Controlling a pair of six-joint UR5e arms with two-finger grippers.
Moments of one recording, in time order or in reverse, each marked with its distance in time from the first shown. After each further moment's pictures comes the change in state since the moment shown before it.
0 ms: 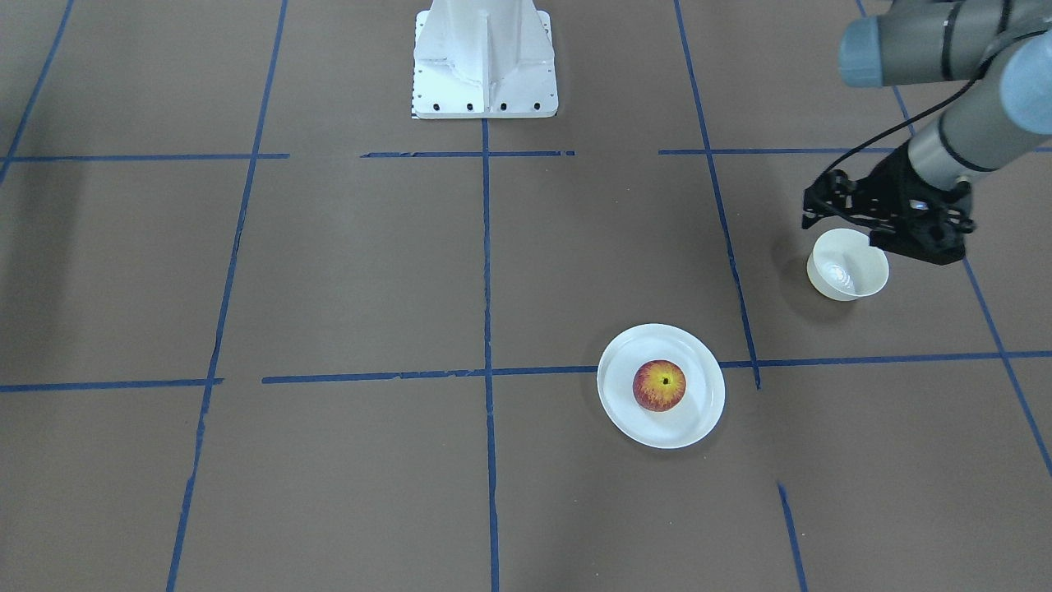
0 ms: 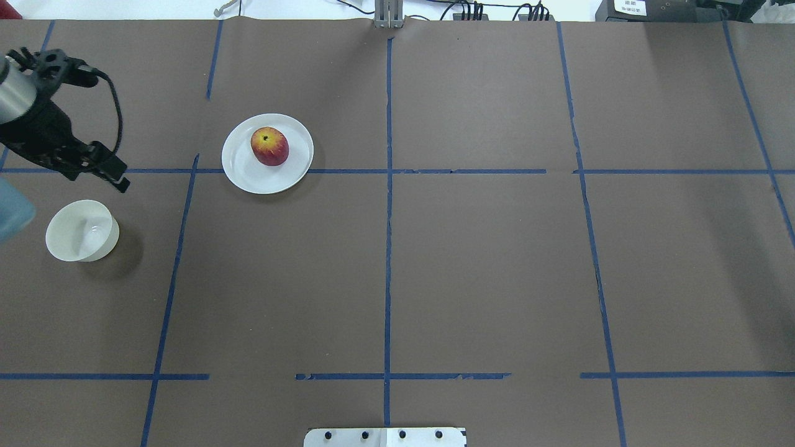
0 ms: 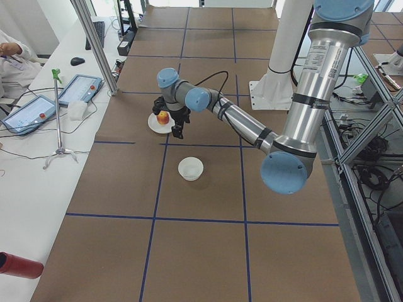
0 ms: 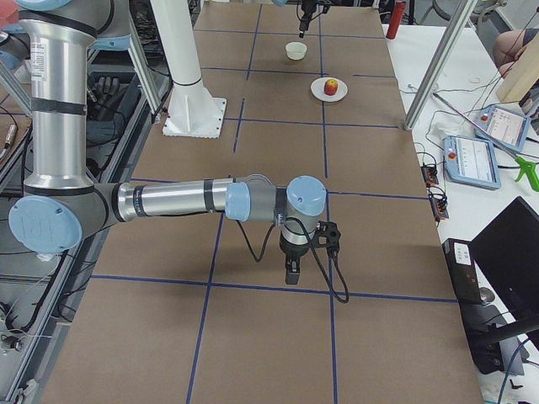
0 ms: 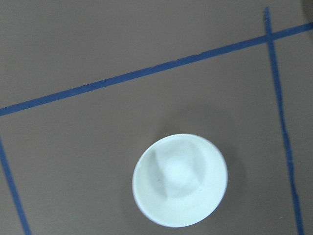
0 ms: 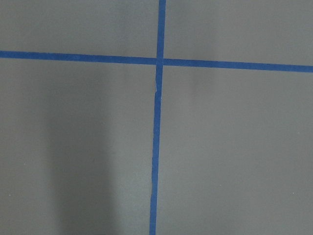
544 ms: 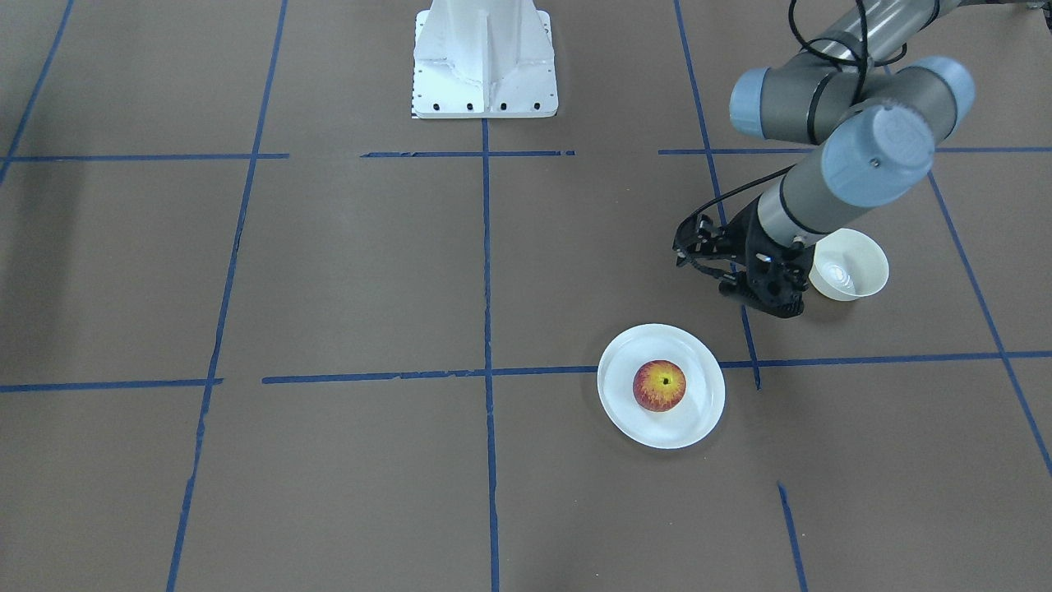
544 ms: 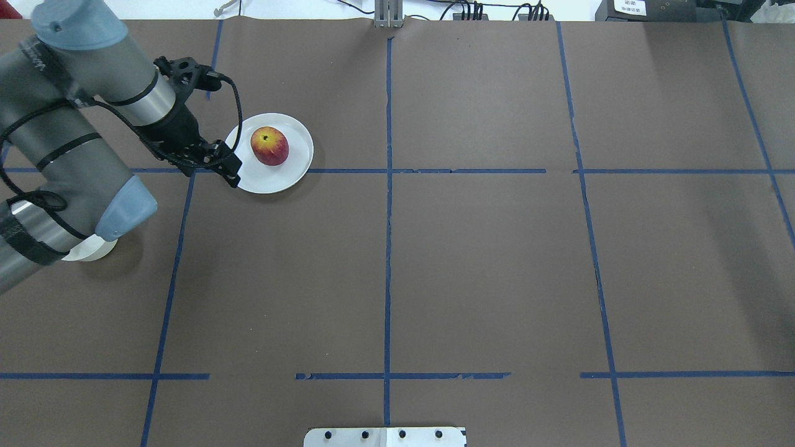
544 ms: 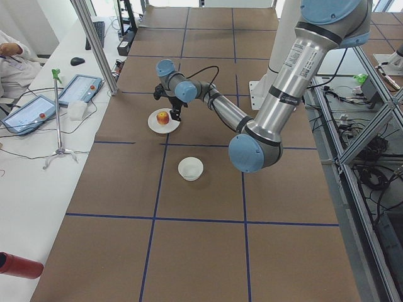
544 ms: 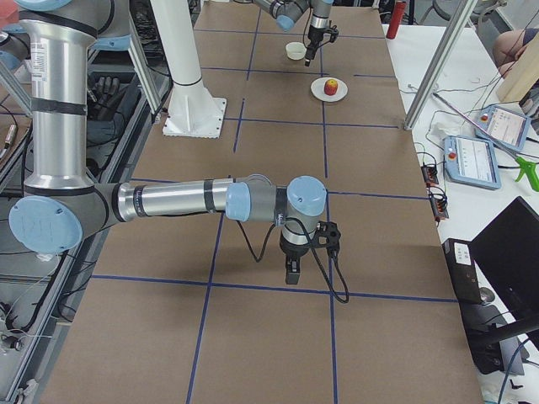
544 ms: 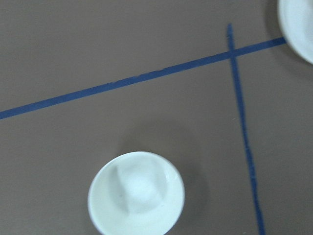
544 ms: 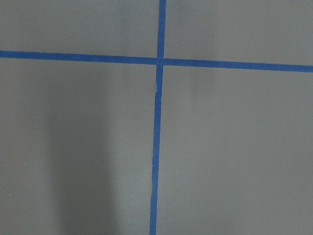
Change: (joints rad) left arm 0.133 -0.243 0.298 -0.264 0.030 -0.233; right arm 0.000 0.000 0.000 -0.001 0.001 0.000
